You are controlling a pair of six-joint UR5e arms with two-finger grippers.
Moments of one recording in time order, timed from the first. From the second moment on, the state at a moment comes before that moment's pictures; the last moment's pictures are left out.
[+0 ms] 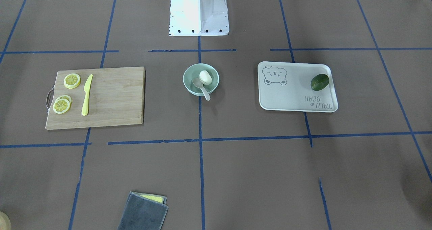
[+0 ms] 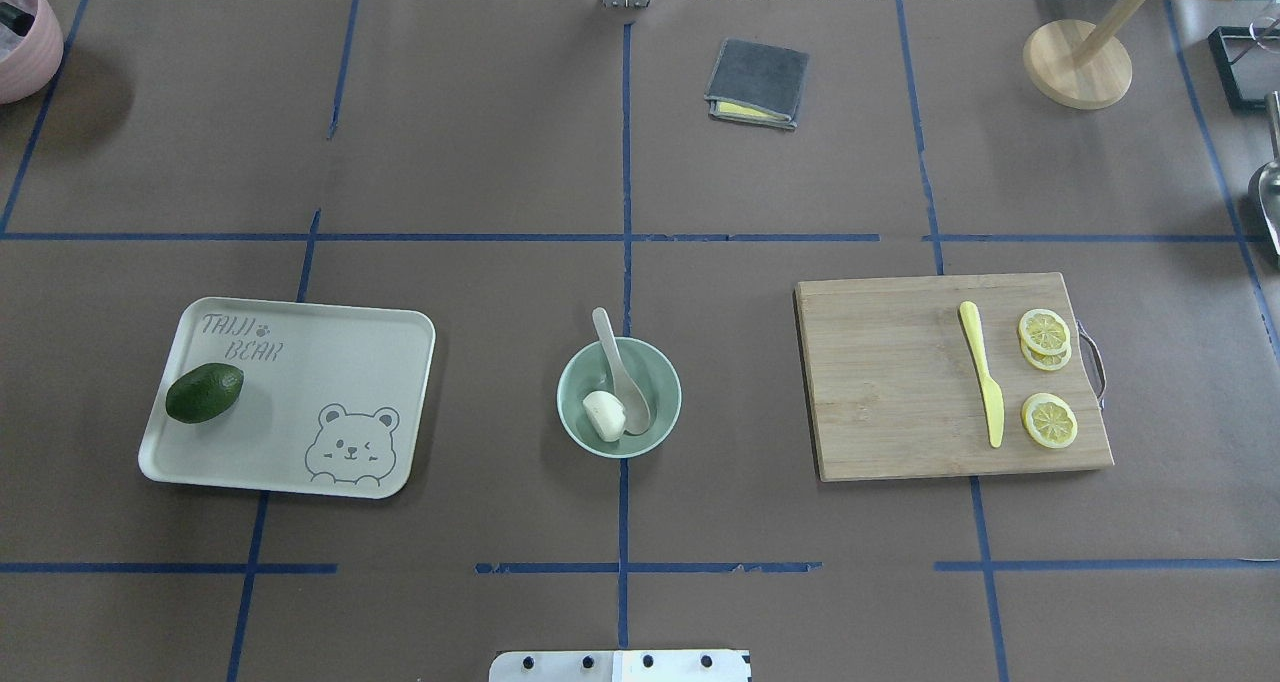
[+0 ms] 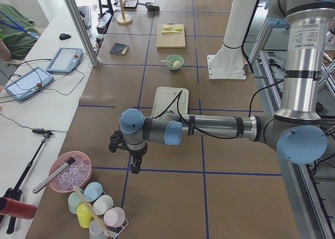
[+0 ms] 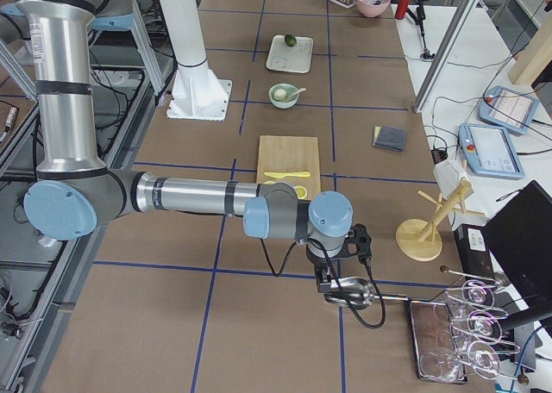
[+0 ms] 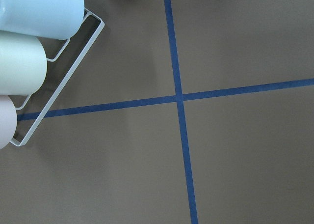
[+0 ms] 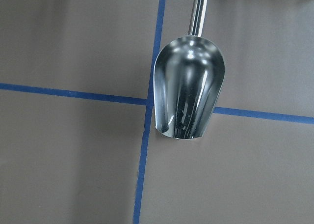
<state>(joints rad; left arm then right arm) -1.53 -1.58 -1.58 -1.65 -2.33 0.02 1.63 -1.54 1.53 -1.54 2.37 -0.11</state>
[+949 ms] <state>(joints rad) -1.56 -1.58 -1.58 -1.65 -2.33 0.02 1.63 -1.55 1.53 -1.52 2.38 -0.07</state>
